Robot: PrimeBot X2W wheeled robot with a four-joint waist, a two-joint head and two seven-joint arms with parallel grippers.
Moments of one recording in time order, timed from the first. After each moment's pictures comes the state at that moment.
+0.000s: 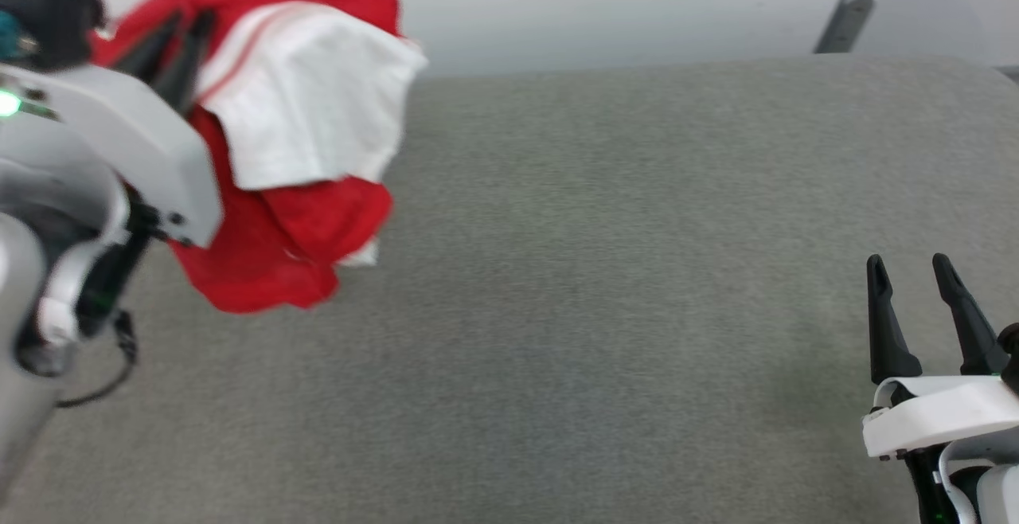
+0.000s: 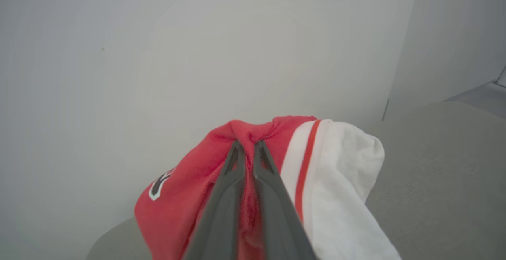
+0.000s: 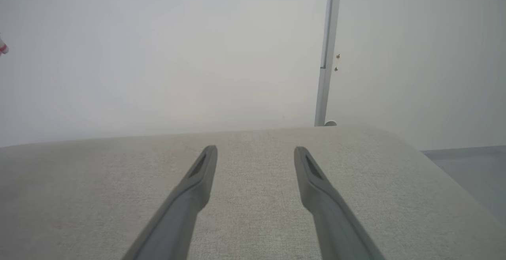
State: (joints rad) left arm -0.79 0.82 -0.48 -0.14 -0.74 0.23 0.43; right arm -0.17 -0.15 -0.07 0.11 0.24 0.13 -0.15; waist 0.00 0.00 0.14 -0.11
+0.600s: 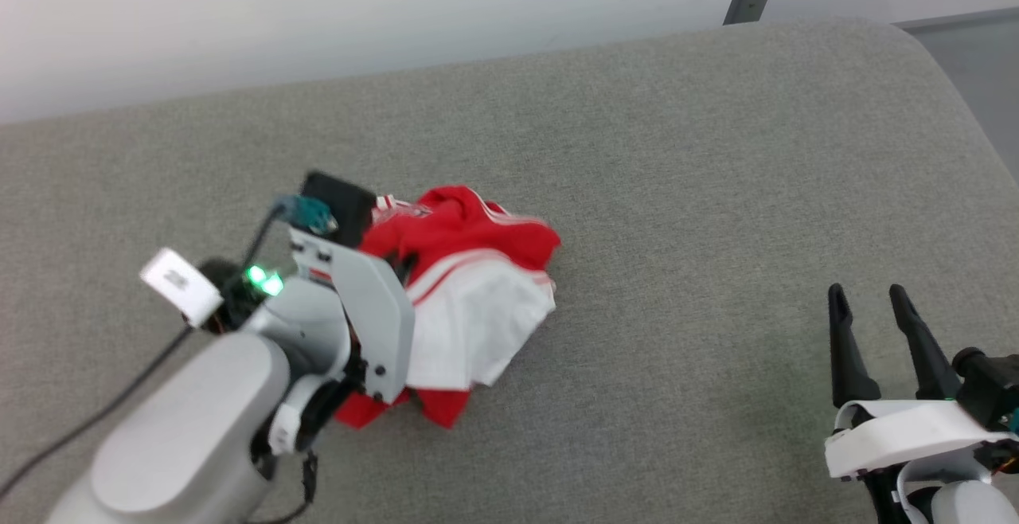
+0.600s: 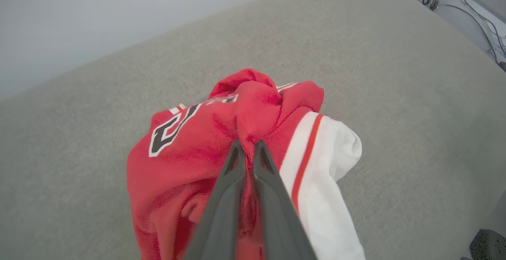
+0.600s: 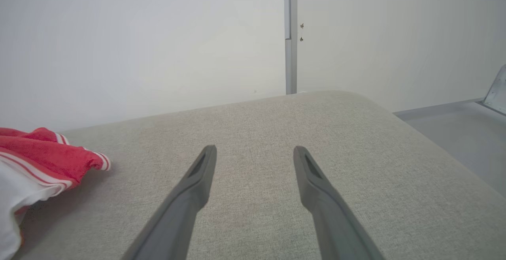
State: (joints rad) left arm -0.65 0.59 -0.72 0.01 -0.77 0.24 0.51; right arm -0.16 -0.09 -0.04 0.20 0.25 0.13 -0.21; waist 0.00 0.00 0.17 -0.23
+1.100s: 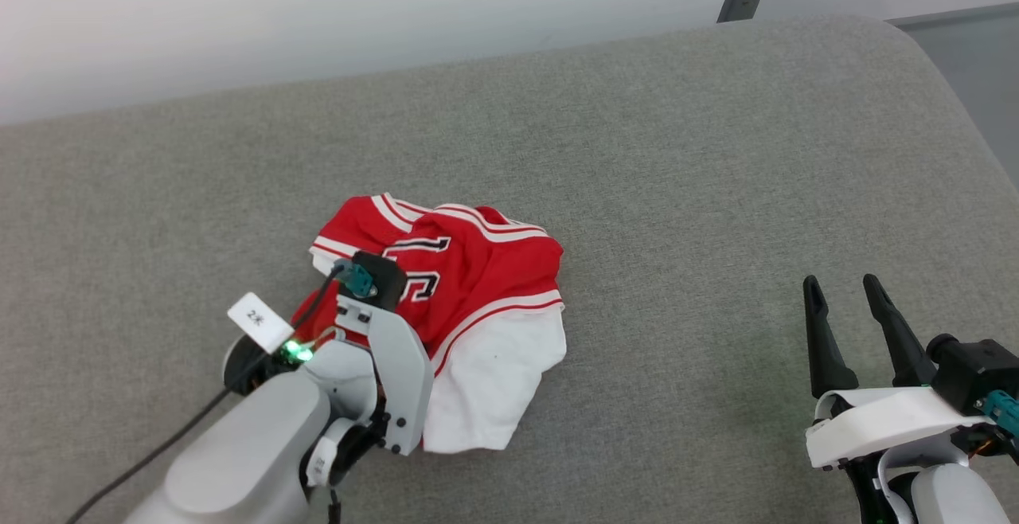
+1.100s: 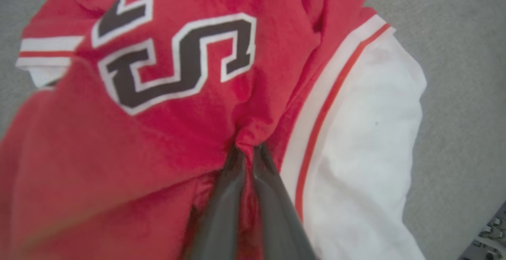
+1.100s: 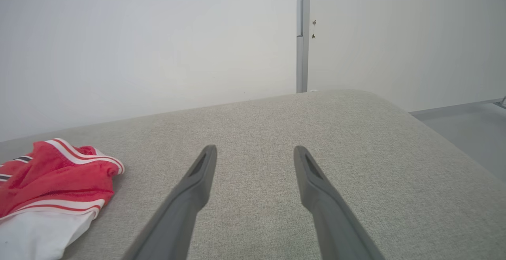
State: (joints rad) left arm -0.61 0.48 -0.82 0.33 -0.78 0.16 0.50; right arm -0.20 -0.10 0.01 0.26 0.27 0.13 -0.23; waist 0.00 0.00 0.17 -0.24
